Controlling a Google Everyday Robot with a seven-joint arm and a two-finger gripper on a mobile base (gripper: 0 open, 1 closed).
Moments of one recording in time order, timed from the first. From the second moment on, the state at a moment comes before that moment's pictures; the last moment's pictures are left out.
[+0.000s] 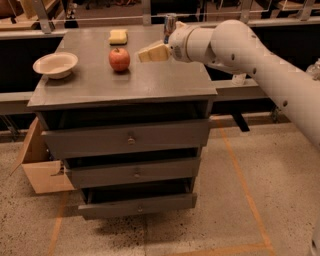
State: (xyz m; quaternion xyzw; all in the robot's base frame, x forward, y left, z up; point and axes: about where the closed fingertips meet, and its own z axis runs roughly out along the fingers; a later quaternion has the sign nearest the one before) arm 0.780 0.002 0.969 -0.36 0.68 0.18 0.61
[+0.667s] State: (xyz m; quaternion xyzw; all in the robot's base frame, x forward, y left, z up) arm 0.829 0.042 0.931 -0.36 0.64 0.23 0.63
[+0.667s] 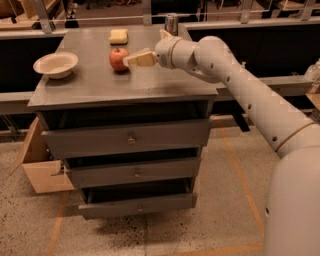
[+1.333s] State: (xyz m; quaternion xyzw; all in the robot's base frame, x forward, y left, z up) arm 0.866 0.056 0.900 -0.38 0.66 0.24 0.60
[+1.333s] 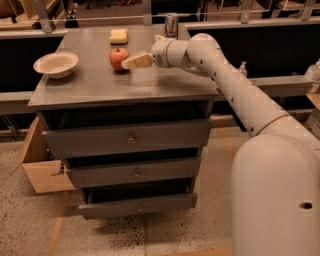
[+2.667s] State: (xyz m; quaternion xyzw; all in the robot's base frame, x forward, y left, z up) arm 0.882 0.116 0.872 -0.43 0.68 0.28 0.53
